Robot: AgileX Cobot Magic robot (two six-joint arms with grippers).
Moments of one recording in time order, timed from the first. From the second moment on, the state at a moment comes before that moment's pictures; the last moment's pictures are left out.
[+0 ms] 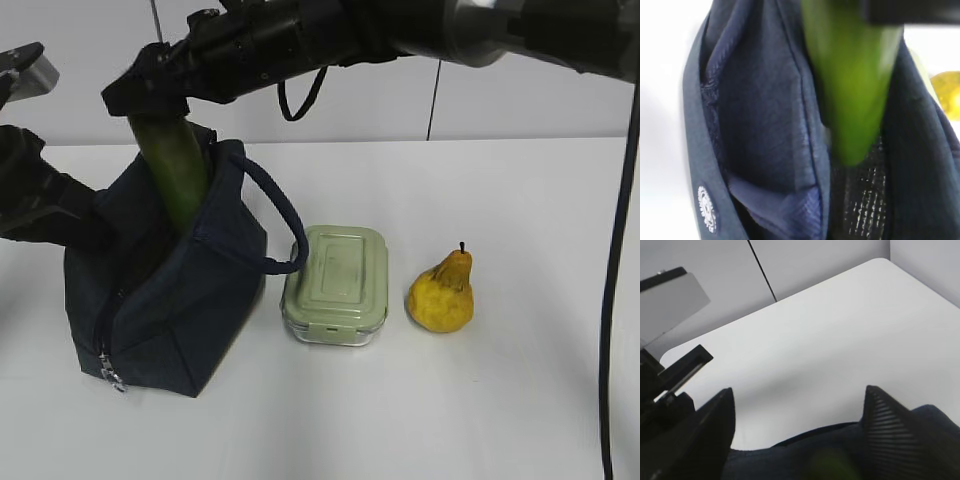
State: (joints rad) left arm -0.11 1.47 -0.99 -0.59 0.85 0.58; right arm 0.48 2.23 -2.03 1.19 0.84 -1.18
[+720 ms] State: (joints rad) left arm -0.11 1.47 -0.99 -0.59 0.85 0.58; right arm 0.27 2.07 -2.03 0.18 1.23 -0.27
